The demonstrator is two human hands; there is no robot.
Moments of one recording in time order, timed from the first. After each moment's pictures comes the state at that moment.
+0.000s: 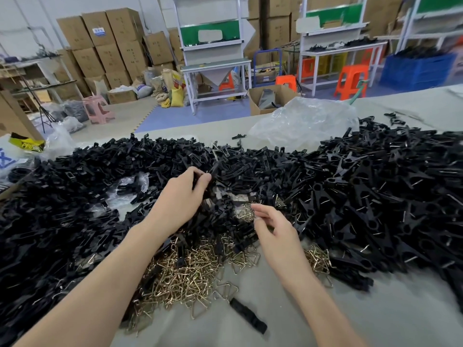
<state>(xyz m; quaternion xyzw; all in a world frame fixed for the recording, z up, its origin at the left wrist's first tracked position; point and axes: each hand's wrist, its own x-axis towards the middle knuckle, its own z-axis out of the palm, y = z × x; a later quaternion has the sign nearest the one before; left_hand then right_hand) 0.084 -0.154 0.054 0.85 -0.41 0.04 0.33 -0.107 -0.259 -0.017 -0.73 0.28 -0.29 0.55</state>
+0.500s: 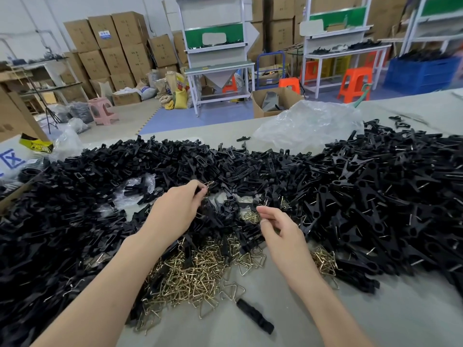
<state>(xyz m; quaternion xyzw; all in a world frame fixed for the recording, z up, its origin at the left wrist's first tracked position) 0.082 -0.129 0.055 0.88 -0.43 0.09 0.16 -0.110 -0.257 -0.013 -0.74 0.27 -0.29 0.55</state>
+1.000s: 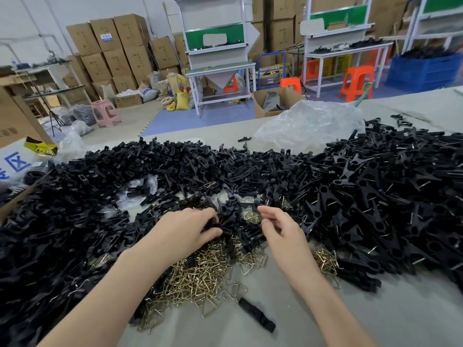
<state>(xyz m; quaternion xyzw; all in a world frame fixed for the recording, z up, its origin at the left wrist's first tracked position) 0.053 -0.110 0.054 0.85 -0.53 0.06 -0.01 -0.110 -0.259 -0.012 -0.74 0.27 -0.29 0.54</state>
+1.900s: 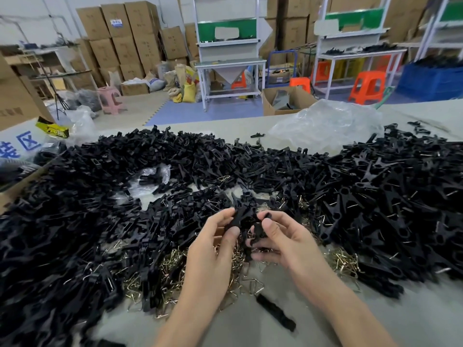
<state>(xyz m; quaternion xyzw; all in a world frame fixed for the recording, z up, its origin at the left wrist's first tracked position) -0.026 -0.091 0.012 0.76 -0.32 -0.01 0.57 -0.108 -0.229 0.003 -0.54 0.15 -0.22 0.80</state>
